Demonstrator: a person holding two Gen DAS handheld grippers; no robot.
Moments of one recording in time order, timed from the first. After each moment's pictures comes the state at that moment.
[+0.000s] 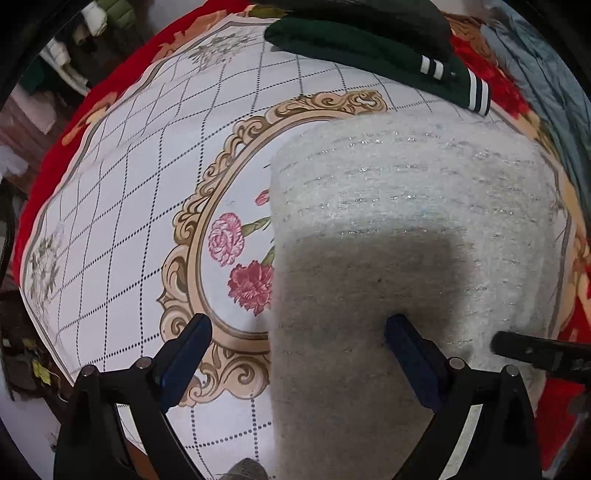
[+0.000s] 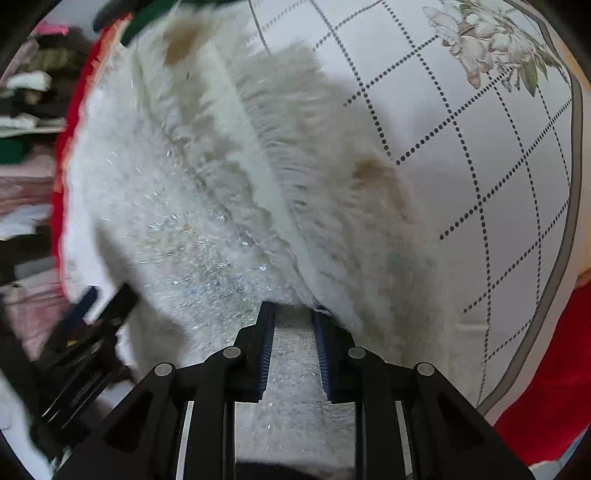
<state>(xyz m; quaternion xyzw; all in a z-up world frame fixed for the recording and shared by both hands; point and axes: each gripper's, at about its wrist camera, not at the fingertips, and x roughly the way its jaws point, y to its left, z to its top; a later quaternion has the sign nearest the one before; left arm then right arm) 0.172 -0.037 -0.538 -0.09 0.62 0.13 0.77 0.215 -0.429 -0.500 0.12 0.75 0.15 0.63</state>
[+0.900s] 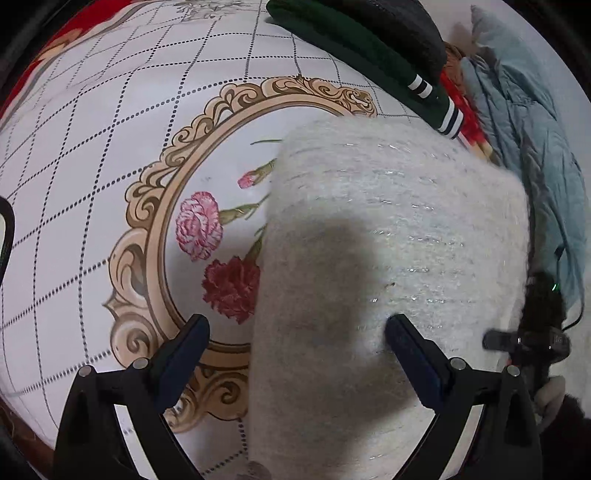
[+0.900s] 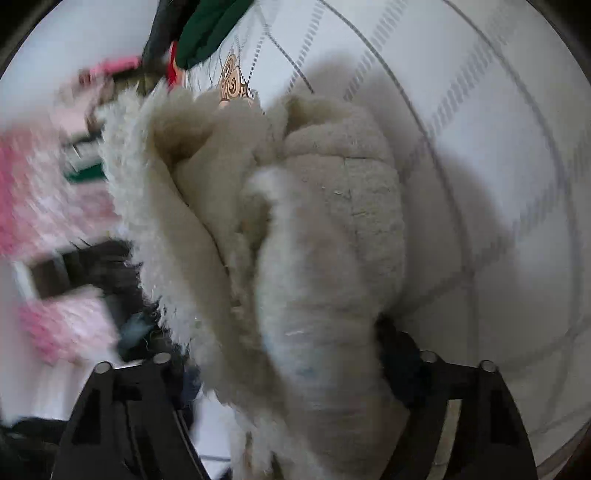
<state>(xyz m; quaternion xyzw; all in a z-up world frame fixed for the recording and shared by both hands) 0.175 0.025 -0.569 -0.25 0.61 -0.02 0.75 0.244 -0.495 -0.577 0.37 0.71 0.32 0.51</state>
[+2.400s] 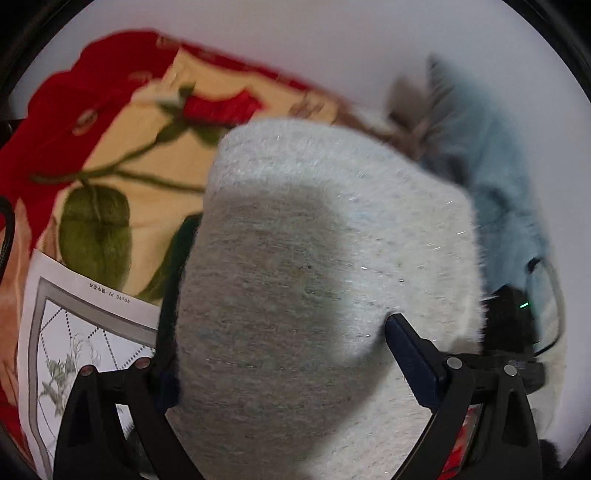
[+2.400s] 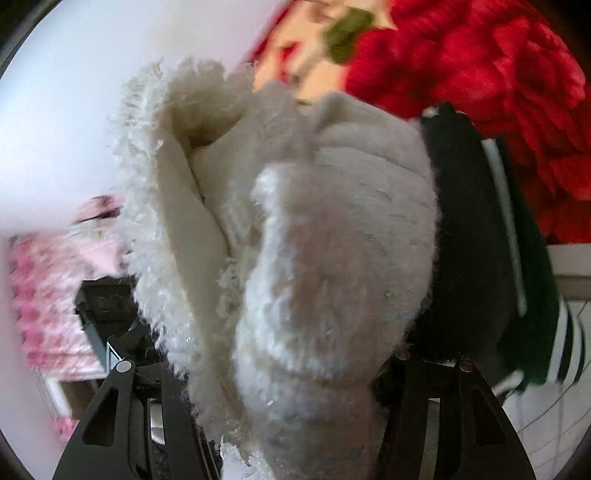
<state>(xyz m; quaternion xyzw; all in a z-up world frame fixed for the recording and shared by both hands) 0.669 0.087 -0.466 -0.17 0.57 -0.16 0.79 0.770 -0.409 -0.454 0.45 0.61 0.21 0.62</state>
